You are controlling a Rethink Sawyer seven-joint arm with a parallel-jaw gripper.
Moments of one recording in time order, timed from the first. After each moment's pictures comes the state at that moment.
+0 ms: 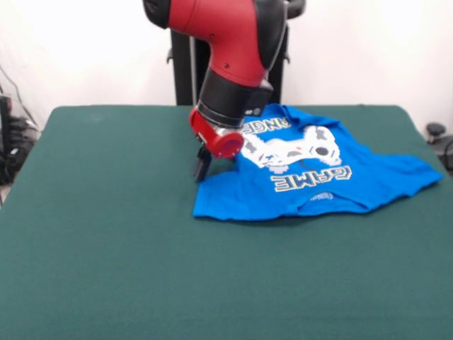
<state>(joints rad) -0.01 -0.36 -0.31 1.67 -0.31 0.13 3.04</state>
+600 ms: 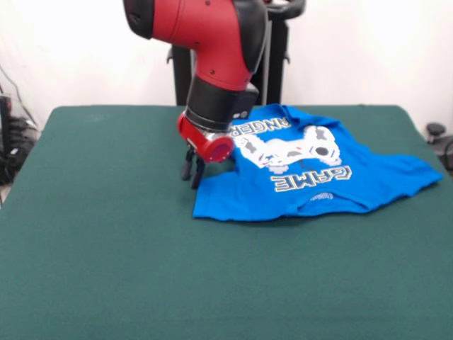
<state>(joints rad) -0.09 -0.37 -0.24 1.65 -0.45 0.11 3.04</state>
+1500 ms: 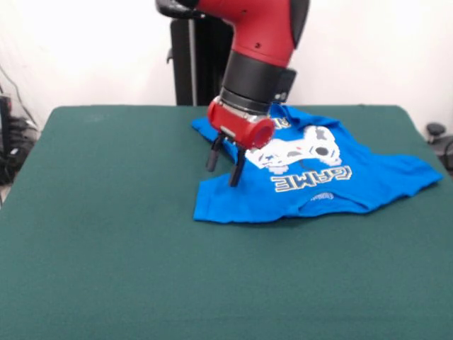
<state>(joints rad) 0.03 -0.45 -0.26 1.64 -0.46 0.10 3.04</state>
